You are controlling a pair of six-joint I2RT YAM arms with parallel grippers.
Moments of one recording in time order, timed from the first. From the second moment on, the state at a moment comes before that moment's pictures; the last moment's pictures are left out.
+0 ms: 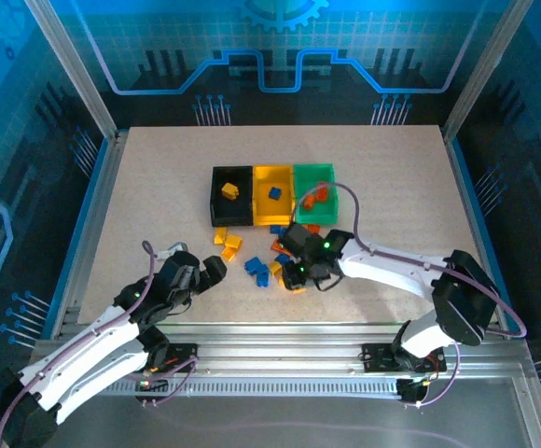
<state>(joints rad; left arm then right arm) -0.60 0.66 0.39 -0.58 -0.18 -1.09 0.92 1.50 1.05 -0.77 -0.03 0.63</state>
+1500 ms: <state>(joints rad) -0.60 0.90 0.49 -0.52 -0.12 -1.01 0.75 1.95 1.75 -0.63 -0.07 0.51</state>
